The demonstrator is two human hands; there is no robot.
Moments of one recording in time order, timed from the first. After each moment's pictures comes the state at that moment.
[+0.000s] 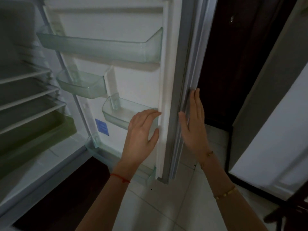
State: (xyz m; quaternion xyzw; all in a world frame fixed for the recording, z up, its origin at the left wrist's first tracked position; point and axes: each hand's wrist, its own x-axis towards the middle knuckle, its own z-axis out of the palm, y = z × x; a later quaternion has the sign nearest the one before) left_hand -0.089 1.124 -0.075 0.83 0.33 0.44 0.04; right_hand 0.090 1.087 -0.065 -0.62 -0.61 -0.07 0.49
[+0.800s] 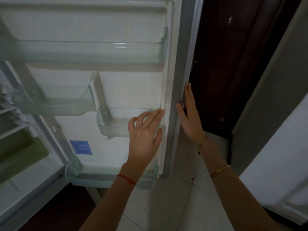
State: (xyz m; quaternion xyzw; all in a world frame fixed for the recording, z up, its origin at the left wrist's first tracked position) left_hand 0.047 1.257 -0.080 0.81 0.40 0.42 -0.11; right_hand 0.227 1.260 -0.057 -0.56 -0.63 0.05 0.54
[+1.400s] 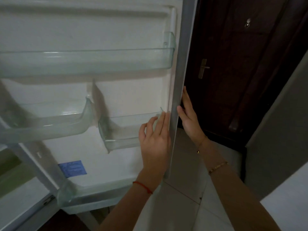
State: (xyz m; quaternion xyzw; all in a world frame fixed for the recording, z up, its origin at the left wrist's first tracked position) left_hand 0.139 1.389 -0.090 0.74 0.49 0.43 -0.17; right_hand 0.287 1.427 -0.061 -0.49 -0.64 0.18 0.56
